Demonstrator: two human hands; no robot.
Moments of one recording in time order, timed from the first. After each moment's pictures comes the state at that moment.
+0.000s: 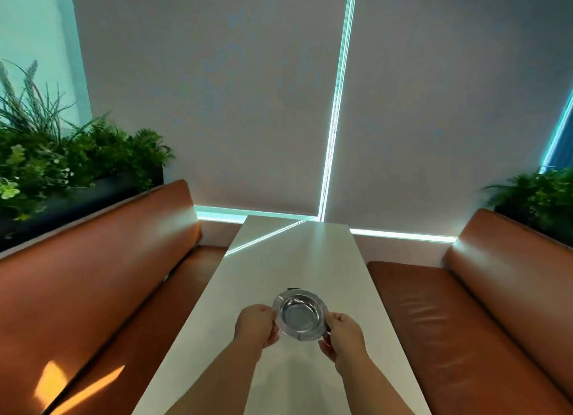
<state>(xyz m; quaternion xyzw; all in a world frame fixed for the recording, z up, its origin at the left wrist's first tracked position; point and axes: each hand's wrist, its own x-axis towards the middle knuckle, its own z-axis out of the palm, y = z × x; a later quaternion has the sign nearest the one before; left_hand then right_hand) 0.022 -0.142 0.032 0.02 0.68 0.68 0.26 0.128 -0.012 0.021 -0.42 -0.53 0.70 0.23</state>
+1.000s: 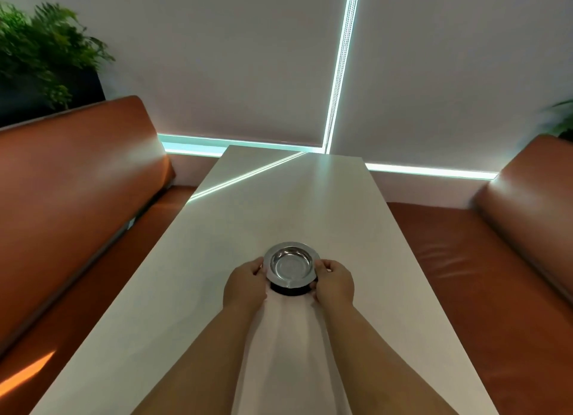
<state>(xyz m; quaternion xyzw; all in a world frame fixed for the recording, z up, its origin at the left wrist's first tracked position) -0.153 0.011 -0.129 0.14 0.82 0.54 0.14 -0.061 0.137 -0.120 -0.44 -0.64 0.57 0.25</state>
